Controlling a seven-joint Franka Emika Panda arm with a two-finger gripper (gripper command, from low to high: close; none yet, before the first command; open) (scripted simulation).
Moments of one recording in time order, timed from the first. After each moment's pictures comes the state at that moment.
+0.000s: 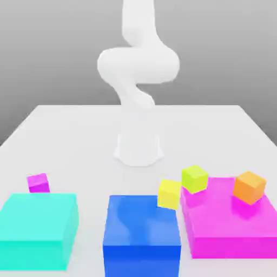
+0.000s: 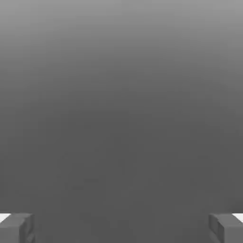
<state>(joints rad) -0.04 -0.72 -0.05 -2.35 0.00 2.35 0.82</state>
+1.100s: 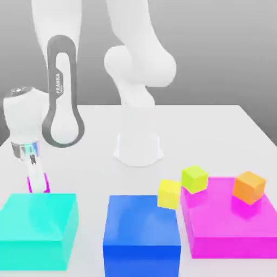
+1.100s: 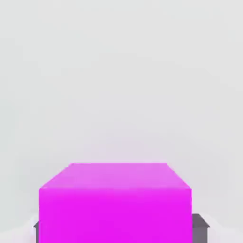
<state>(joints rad) -0.69 0.26 -0.16 -2.77 0.36 3.03 0.71</state>
